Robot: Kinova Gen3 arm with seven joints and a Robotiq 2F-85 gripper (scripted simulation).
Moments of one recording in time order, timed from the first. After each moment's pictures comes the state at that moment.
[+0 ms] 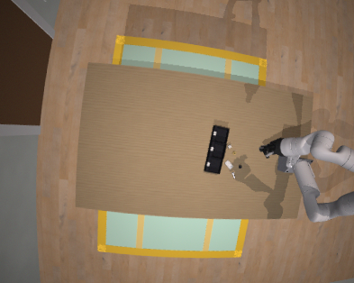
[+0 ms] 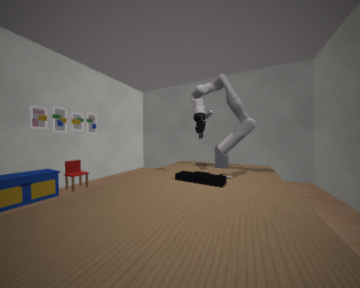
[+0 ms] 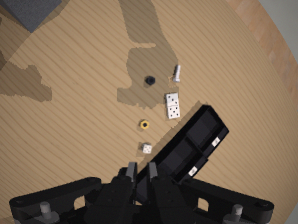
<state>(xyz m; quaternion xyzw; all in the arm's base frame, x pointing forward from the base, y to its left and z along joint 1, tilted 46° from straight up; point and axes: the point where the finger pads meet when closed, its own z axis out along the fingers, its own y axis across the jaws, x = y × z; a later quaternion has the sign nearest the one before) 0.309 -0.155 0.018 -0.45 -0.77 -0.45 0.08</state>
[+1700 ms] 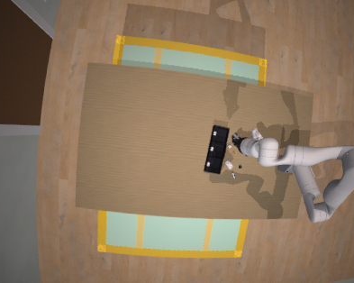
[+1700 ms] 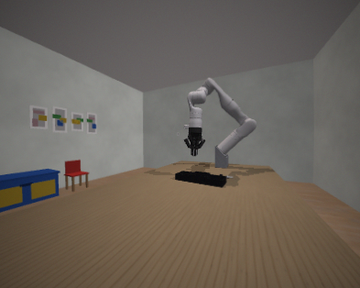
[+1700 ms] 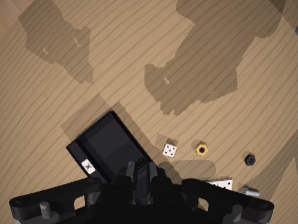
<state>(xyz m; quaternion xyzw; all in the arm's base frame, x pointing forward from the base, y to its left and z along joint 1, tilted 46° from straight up) 0.414 -0.095 -0.060 0.33 -0.87 -0.33 -0.16</state>
